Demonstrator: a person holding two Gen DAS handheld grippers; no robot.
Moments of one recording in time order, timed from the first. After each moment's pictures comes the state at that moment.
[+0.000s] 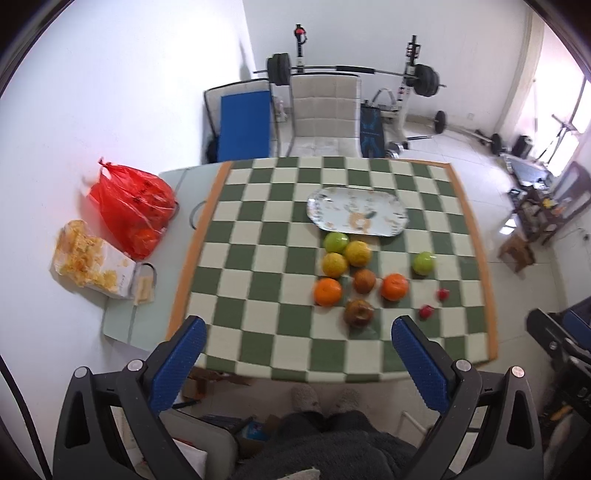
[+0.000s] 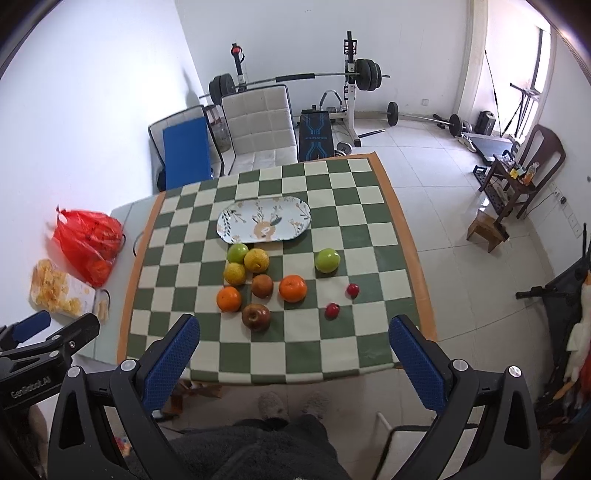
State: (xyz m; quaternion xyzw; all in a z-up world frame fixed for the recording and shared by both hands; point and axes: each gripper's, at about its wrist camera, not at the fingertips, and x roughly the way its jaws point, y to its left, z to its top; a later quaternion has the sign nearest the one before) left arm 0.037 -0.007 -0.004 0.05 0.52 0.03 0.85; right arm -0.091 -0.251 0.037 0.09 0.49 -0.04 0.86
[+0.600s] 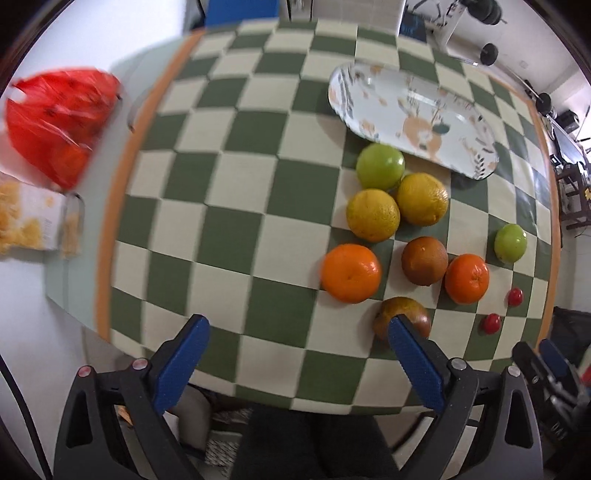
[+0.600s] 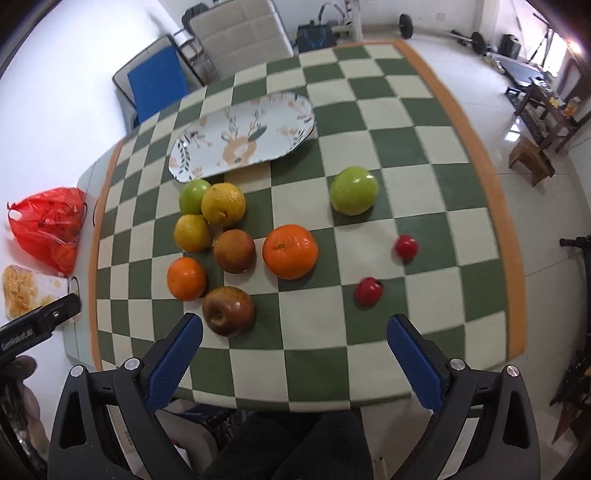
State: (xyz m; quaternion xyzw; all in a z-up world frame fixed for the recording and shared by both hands) left arm 0.187 0.020 -0.254 -0.03 0.70 0.05 0.71; right arm 0.054 -0.280 -0.242 0.14 0.62 0.00 0.77
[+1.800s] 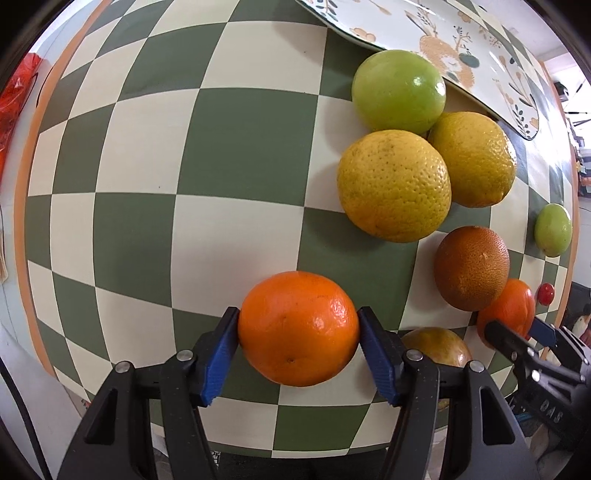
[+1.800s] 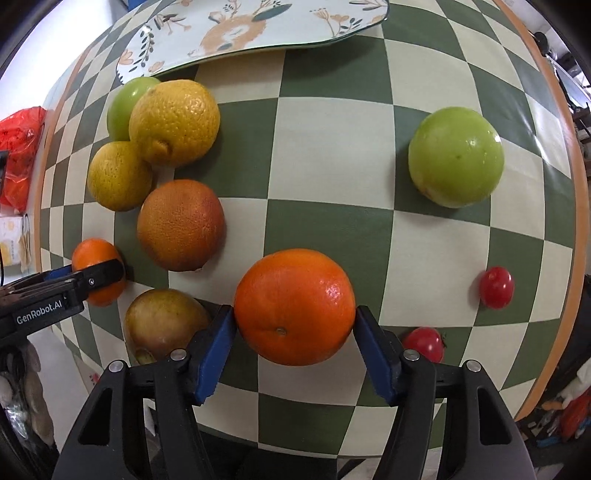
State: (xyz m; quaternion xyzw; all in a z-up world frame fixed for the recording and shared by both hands) left arm 0.196 -0.015 -0.397 -0.04 0.75 -0.02 0.66; right arm 0.139 -0.218 -0.390 0.06 0.74 0.04 0.67
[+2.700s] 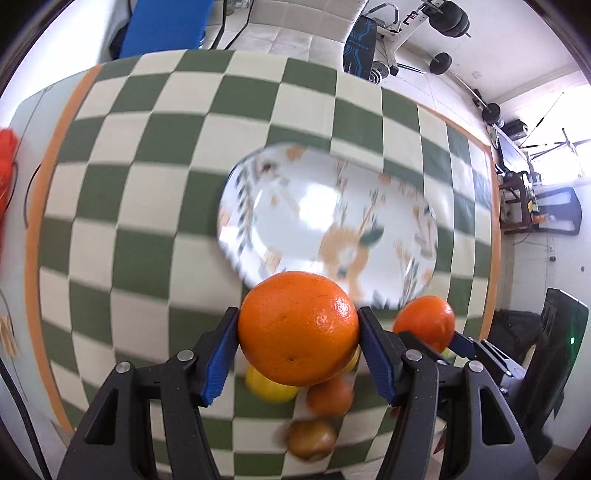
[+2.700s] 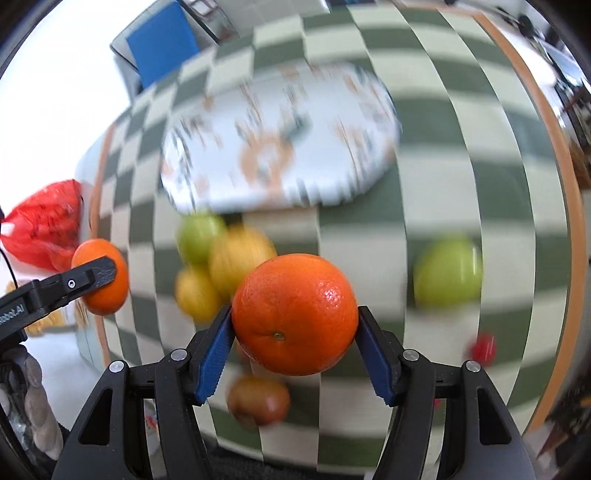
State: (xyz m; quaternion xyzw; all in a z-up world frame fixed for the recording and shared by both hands) left arm 0.361 -0.034 -0.290 -0.11 0.70 -0.08 0.70; right arm 0.255 -0.223 -0.313 0.15 0.68 0.07 0.71
